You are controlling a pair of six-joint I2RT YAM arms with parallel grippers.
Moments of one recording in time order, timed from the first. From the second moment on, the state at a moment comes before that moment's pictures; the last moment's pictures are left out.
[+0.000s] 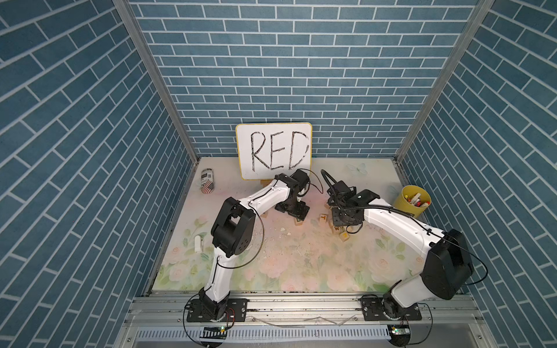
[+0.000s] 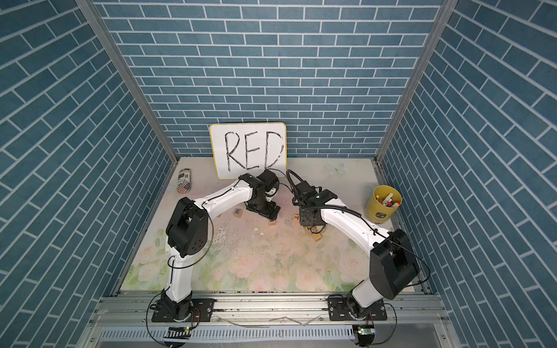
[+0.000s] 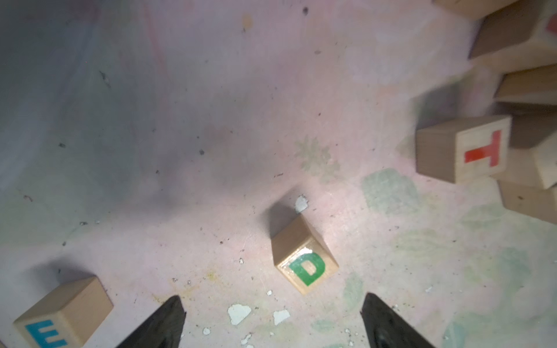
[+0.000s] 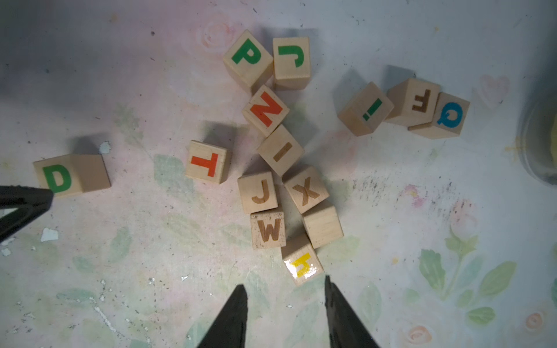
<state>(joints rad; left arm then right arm) -0.66 2.10 1.77 -1.02 0.06 -0.18 0.66 1.53 1.20 -0.96 0.24 0.53</state>
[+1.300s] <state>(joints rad) -0.69 2.24 1.79 -1.05 0.00 -0.23 0.63 1.52 1.12 -0.95 0.23 0.53</state>
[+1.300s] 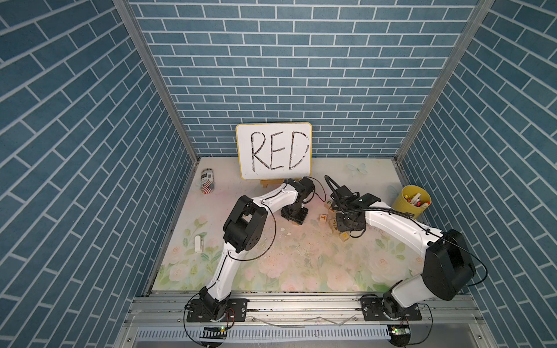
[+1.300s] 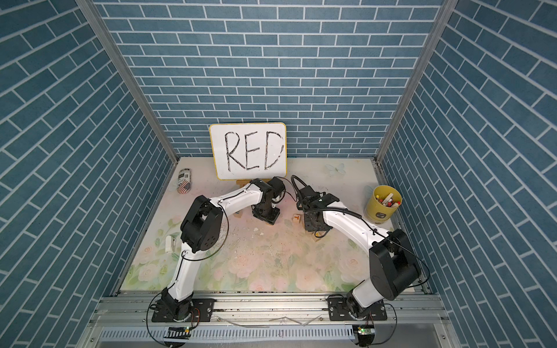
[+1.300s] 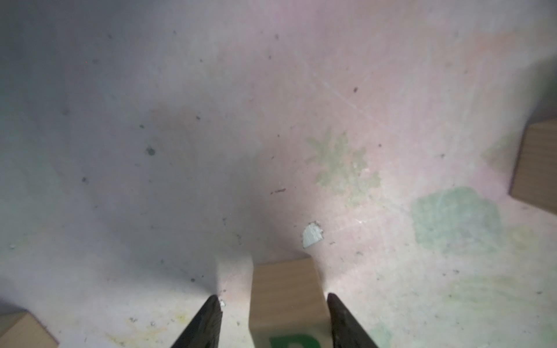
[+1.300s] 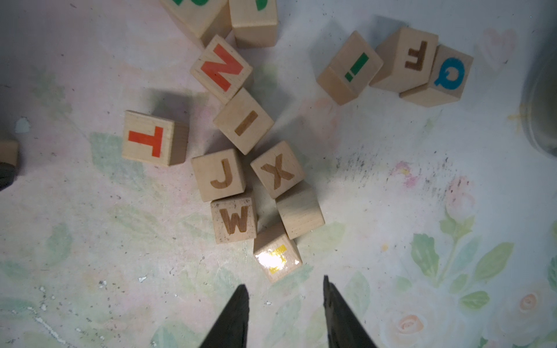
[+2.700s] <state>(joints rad) -0.69 2.23 1.80 -1.05 -0.05 -0.18 0.63 1.52 1.12 -0.95 0.22 0.52</state>
